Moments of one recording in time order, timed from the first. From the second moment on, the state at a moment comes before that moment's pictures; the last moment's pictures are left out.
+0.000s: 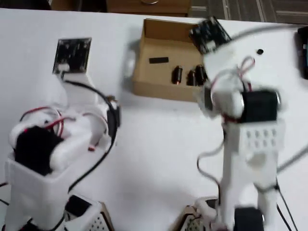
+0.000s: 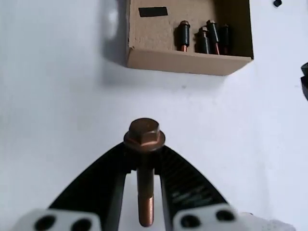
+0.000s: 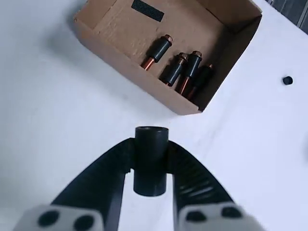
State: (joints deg) left arm 19.1 -39.1 -3.4 101.3 25.9; right arm -9.1 -26.0 -10.5 100.0 27.4
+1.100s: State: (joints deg) left arm 37.6 -50.2 4.9 76.1 24.2; right arm -30.9 -90.5 37.6 99.0 -10.1
